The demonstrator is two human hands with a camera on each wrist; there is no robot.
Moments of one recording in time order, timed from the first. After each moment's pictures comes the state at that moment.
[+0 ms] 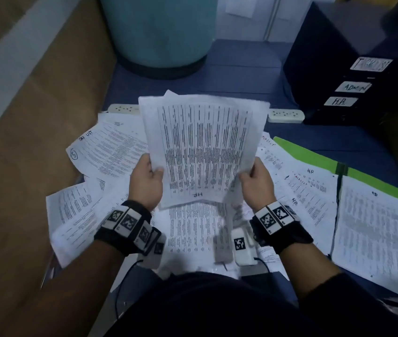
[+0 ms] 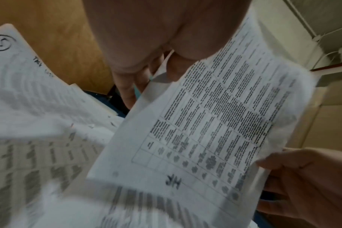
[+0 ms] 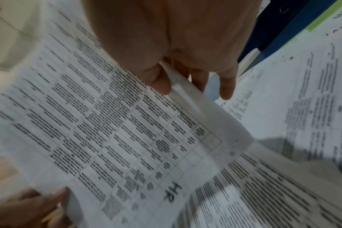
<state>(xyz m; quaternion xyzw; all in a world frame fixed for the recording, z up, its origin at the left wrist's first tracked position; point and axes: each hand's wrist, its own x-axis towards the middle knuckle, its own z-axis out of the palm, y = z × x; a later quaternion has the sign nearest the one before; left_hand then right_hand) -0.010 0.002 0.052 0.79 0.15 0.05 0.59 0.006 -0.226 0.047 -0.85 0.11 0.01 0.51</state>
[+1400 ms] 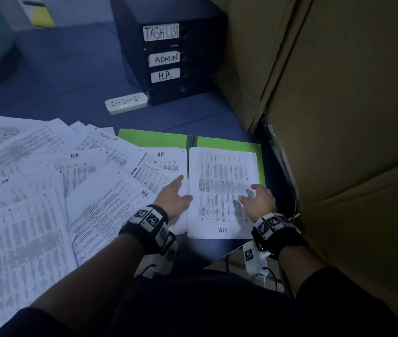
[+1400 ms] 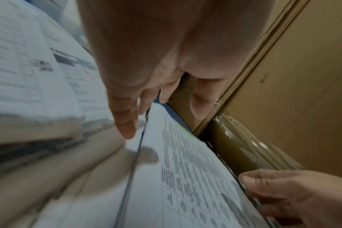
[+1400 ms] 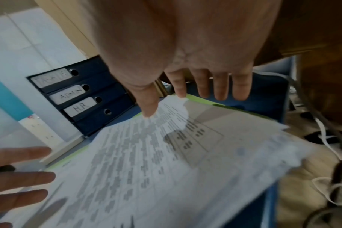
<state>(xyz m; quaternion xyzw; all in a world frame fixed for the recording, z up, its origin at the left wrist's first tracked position) -0.016 -0.408 -0.016 0.80 -0.06 -0.37 0.47 -0.116 -0.627 -0.025 -0.85 0.43 0.06 0.31</state>
